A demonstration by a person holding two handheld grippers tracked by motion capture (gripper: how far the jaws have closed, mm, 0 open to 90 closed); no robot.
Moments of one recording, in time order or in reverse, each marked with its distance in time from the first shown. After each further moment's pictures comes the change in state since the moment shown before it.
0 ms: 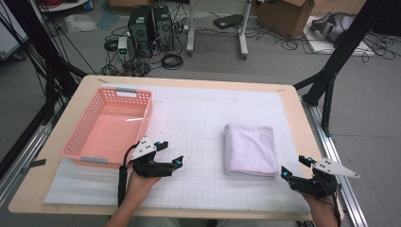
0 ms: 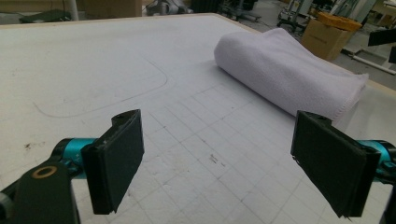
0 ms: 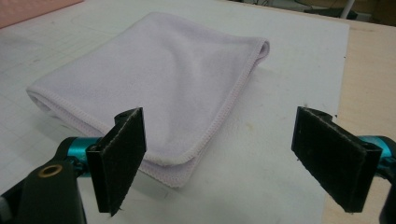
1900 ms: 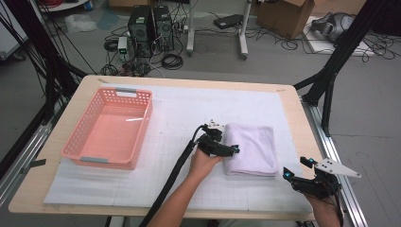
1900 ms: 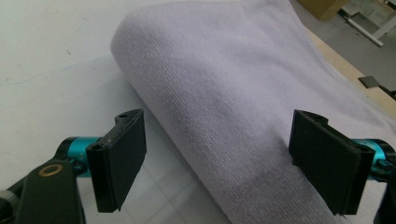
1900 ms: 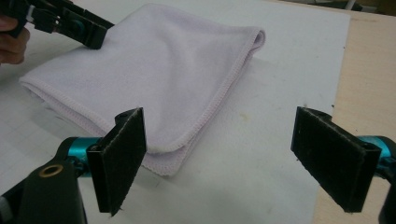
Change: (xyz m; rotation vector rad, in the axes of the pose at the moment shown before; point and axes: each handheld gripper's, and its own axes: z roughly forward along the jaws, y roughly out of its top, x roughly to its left) left arm -0.063 0.039 0.181 0.291 -0.053 -0.161; right arm -0.009 -0.005 -0.001 0.017 0.013 0.010
